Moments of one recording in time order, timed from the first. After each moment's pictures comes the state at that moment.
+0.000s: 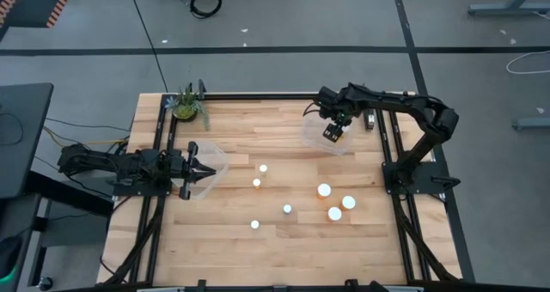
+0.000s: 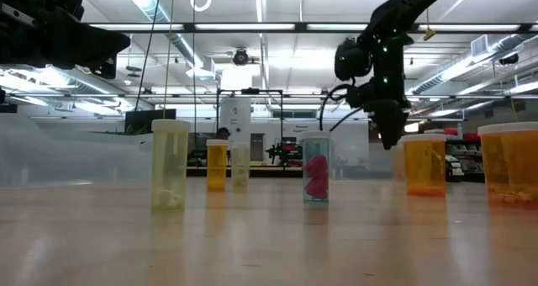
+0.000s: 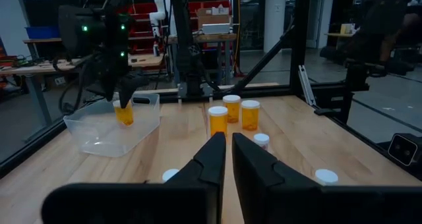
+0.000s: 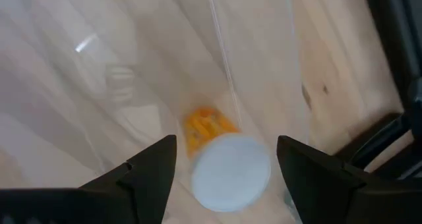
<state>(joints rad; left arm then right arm) -0.14 0.12 0.01 0.16 -0.10 0.04 -0.58 1.61 1.14 -0.99 0.20 0.05</state>
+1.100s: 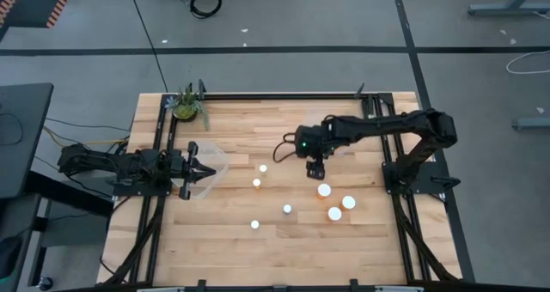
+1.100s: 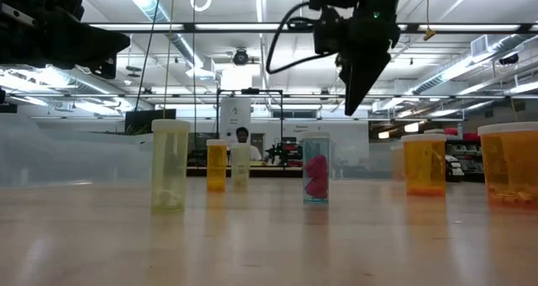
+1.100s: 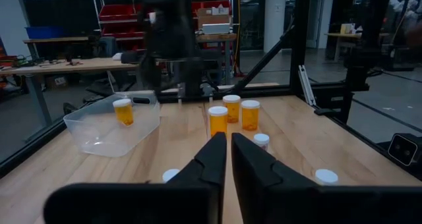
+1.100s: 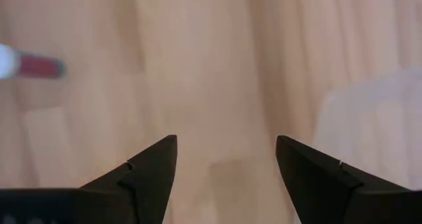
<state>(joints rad) -0.14 0.12 0.01 0.16 -0.10 0.04 -0.06 1.61 1.26 -0.91 0.02 0.11</state>
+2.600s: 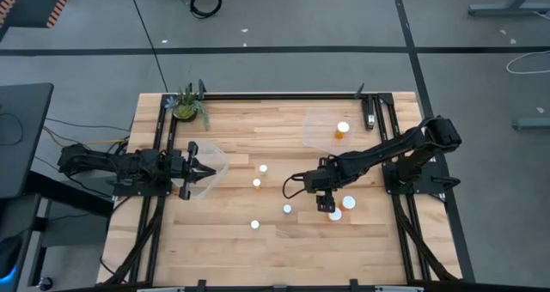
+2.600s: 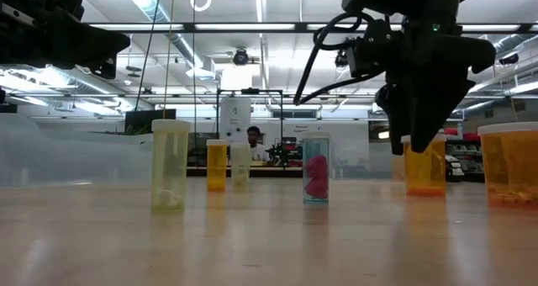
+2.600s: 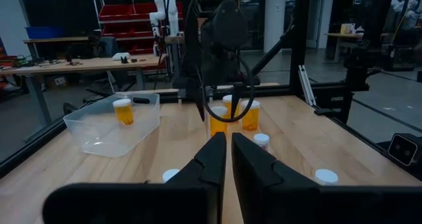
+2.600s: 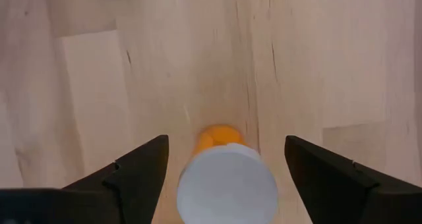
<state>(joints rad) -0.14 0.12 0.01 0.16 -0.10 0.04 0.21 1.61 1.00 -0.73 0.06 0.34</state>
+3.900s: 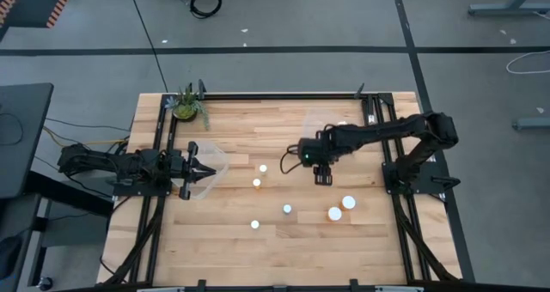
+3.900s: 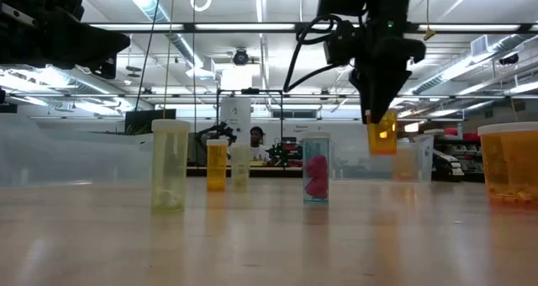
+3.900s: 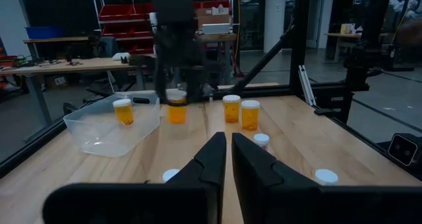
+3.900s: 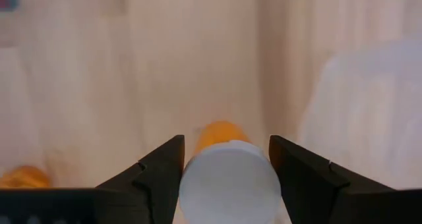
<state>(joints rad) -0.14 0.12 0.01 0.16 -0.10 0.04 -0.05 1.61 1.22 -0.99 0.12 0.04</state>
